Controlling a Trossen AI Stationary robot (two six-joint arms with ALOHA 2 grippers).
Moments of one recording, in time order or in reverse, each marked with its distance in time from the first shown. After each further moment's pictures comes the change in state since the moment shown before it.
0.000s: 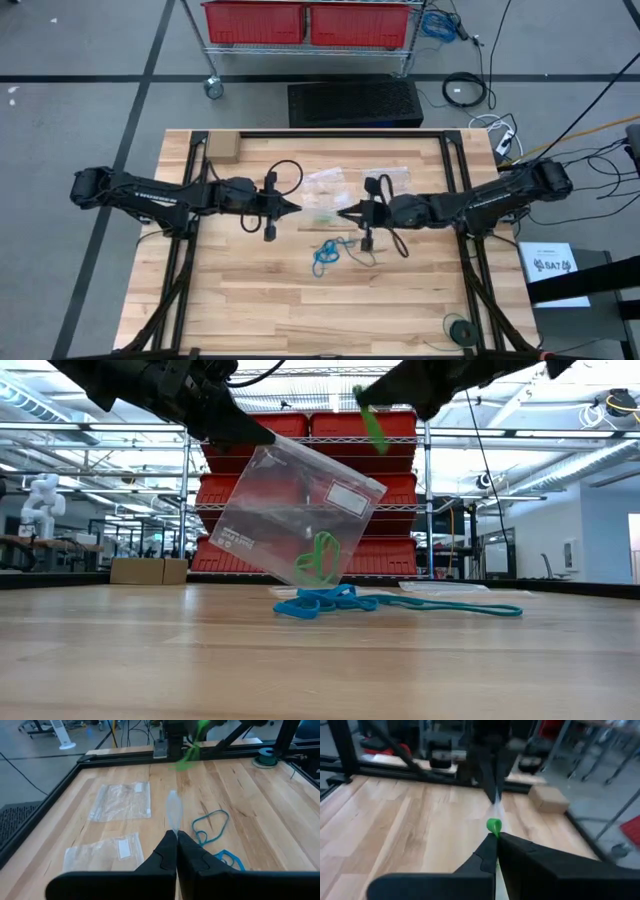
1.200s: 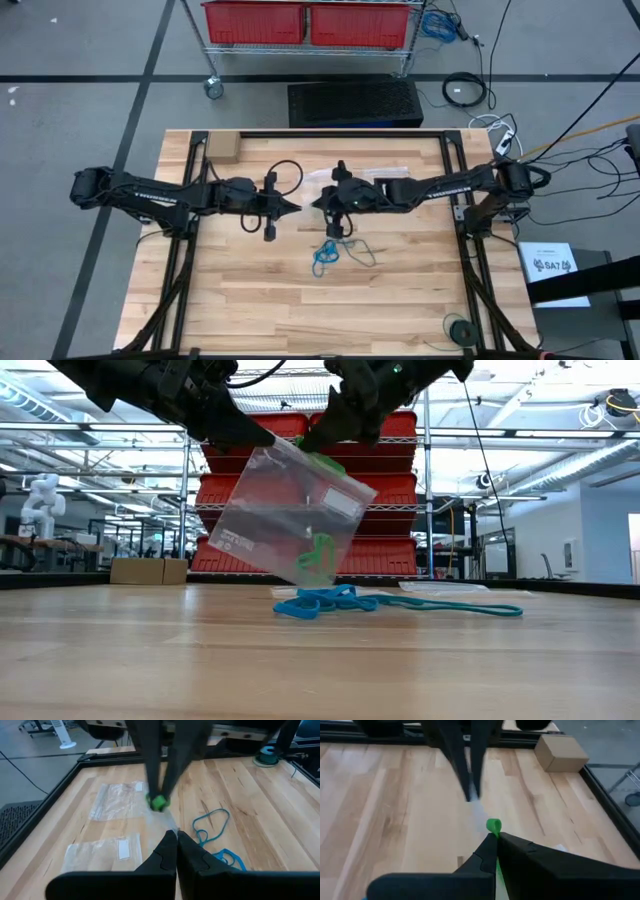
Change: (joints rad) left arm 0.000 0.000 -0.001 -0.002 -0.001 0.002; right arm -0.151 0.322 0.420 -0.382 -0.124 0.070
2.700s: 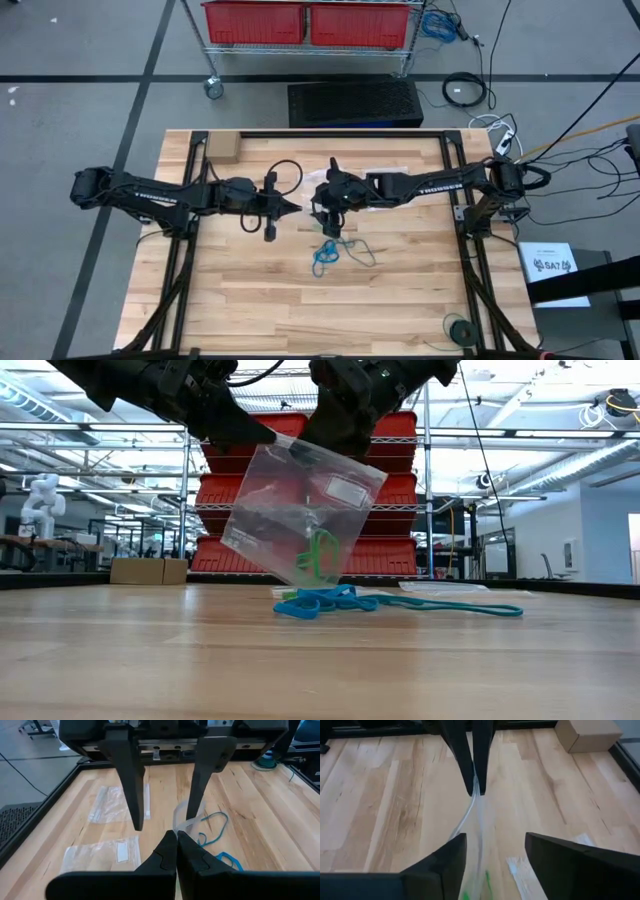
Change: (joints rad) left arm 0.000 0.000 0.000 0.013 0.000 -0.008; right arm -0.027 0.063 0.081 -0.095 -0.129 0.061
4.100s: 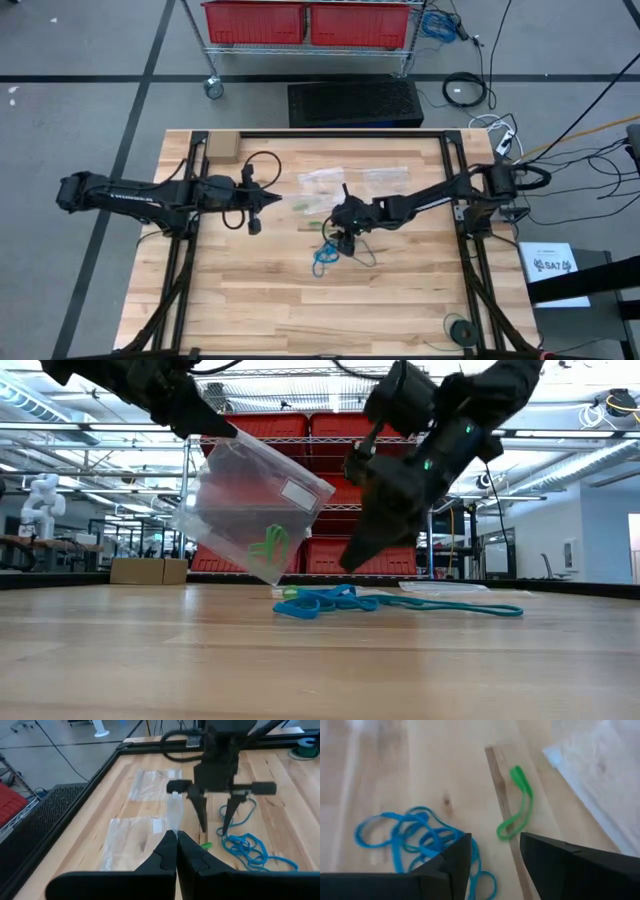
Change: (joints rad) left arm -0.023 -0.255 0.000 -0.319 -0.188 -0.028; right arm 0.049 0.086 -0.373 0.294 -0.028 0.239
